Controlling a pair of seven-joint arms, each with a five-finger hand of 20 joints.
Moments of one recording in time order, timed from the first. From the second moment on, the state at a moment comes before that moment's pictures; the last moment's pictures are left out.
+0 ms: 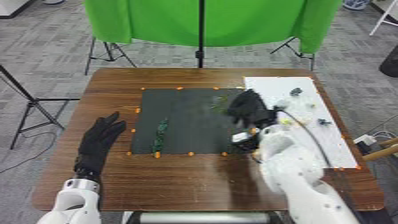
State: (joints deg) left arm 121.3 -72.5 -94.9 -116.9 59.1 7.1 3.8; right arm -91.2 -69.6 67.5 -113.1 -116.3 1.0 26.7
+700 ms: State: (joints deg) left arm 121.3 -72.5 -94.7 -116.9 59.2 6.3 2.8; right arm -88.4 -77.5 56.8 -105.5 -113.2 0.2 29.5
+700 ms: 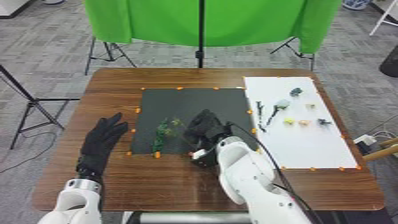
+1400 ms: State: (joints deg) left arm 121.0 -72.5 -94.5 -116.8 59.3 5.2 1.8; right arm -88.3 -79.6 55.6 -101.8 -113.7 4.5 28.2
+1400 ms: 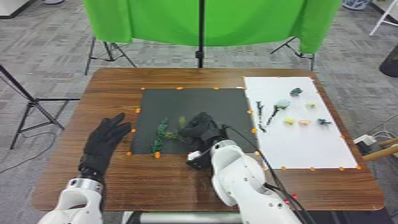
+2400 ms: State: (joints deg) left arm 121.4 -72.7 -94.9 -116.8 59.4 4.8 1.5; right arm -84.2 -71.6 73.2 -103.6 -141.2 -9.9 28.2
